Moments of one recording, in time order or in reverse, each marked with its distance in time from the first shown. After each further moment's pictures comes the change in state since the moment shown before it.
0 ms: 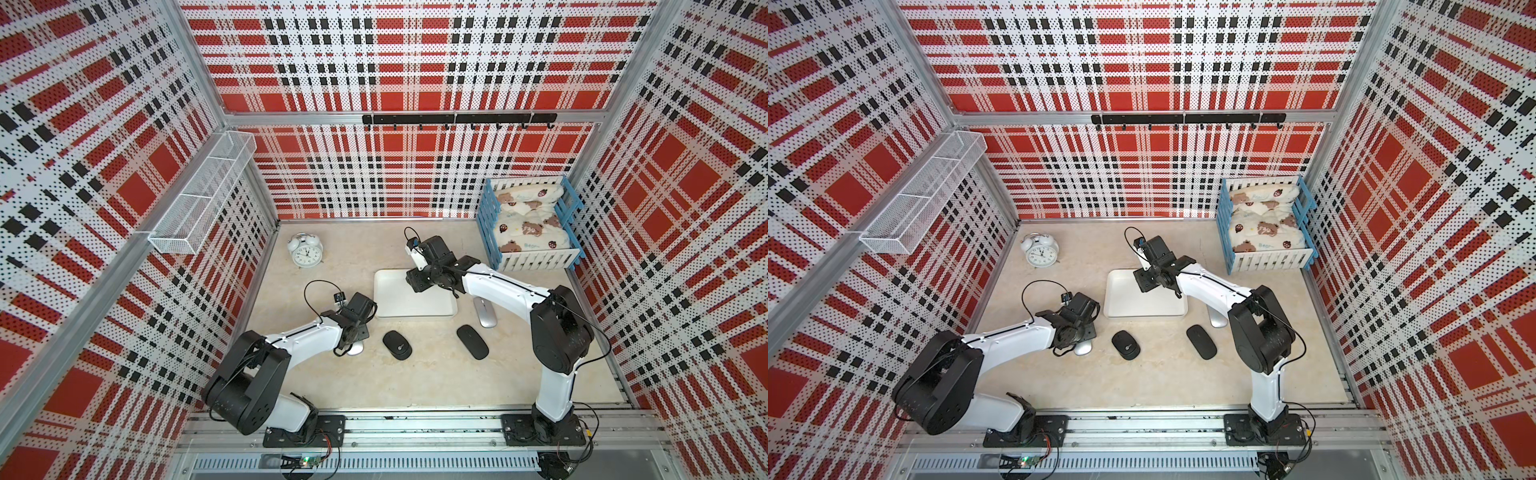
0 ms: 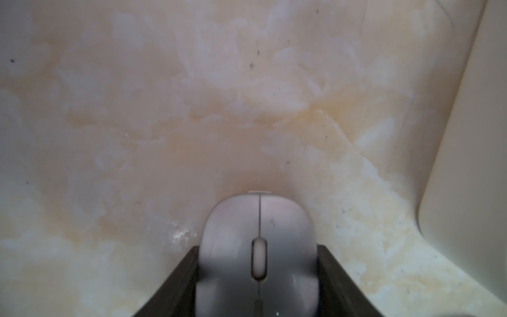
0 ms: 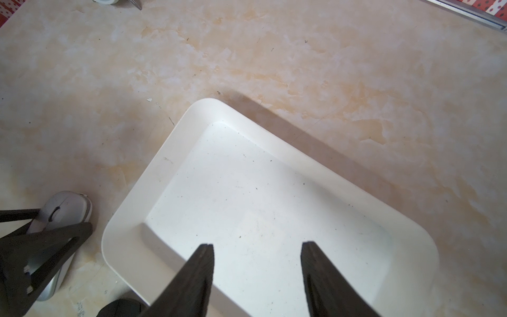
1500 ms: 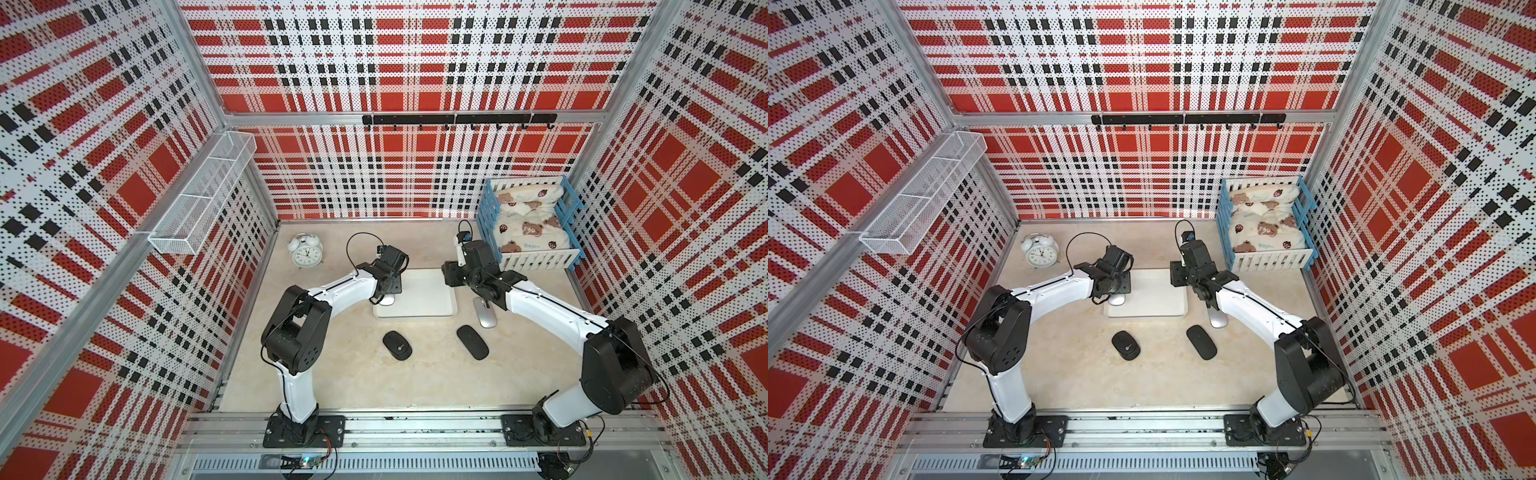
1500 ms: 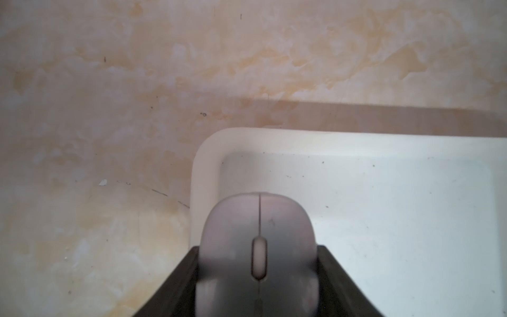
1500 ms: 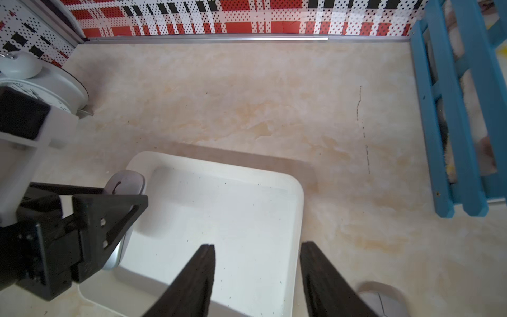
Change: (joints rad) left arm -0.040 0.427 0.628 -0.019 0.029 0.276; right arm -0.148 -0.347 -0.360 0.192 0.114 0.212
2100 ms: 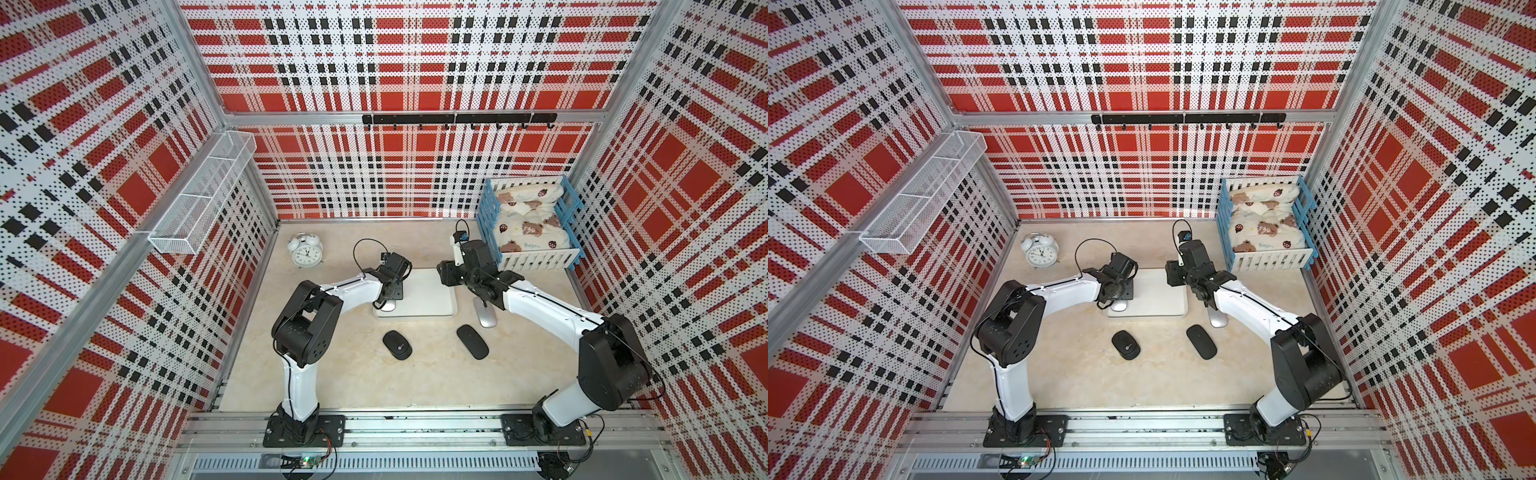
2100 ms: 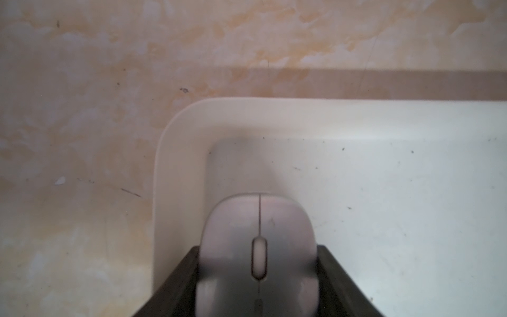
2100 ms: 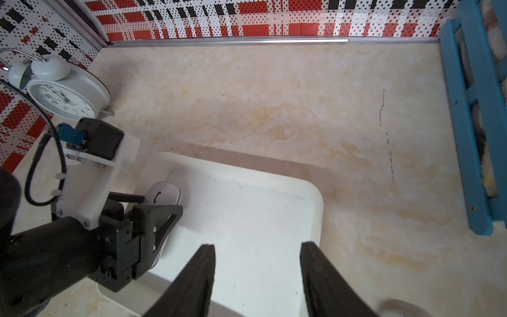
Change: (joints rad) left arm -0.020 0.068 -0.017 0.042 -0.025 0.012; right arm 0.002 0.027 0.000 0.053 -0.041 0.001
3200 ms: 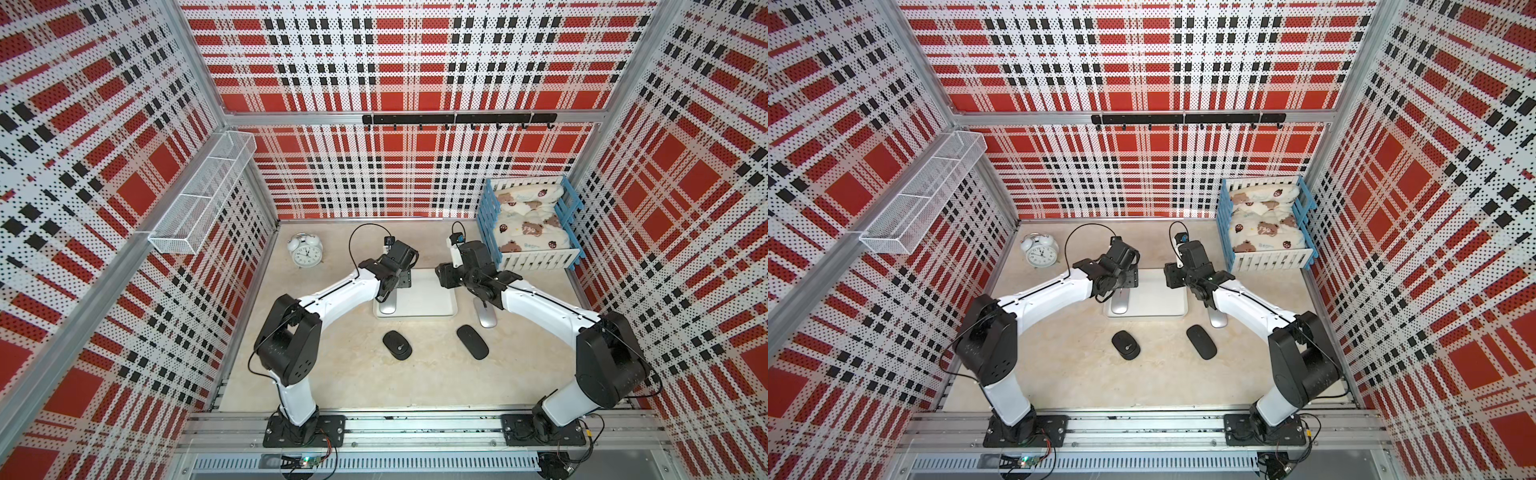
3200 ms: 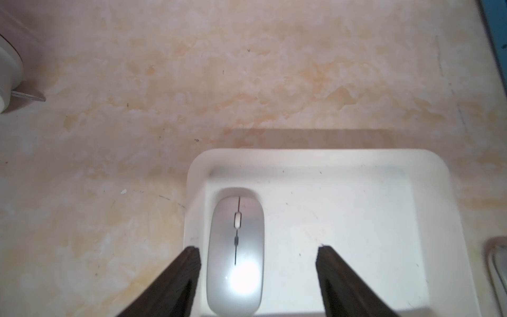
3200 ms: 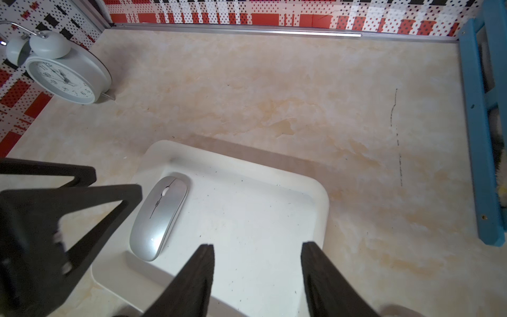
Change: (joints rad) left arm -0.086 -0.219 0.055 -0.129 -0.057 -0.052; right arm -0.008 0.002 -0.010 0.003 -0.063 -0.051
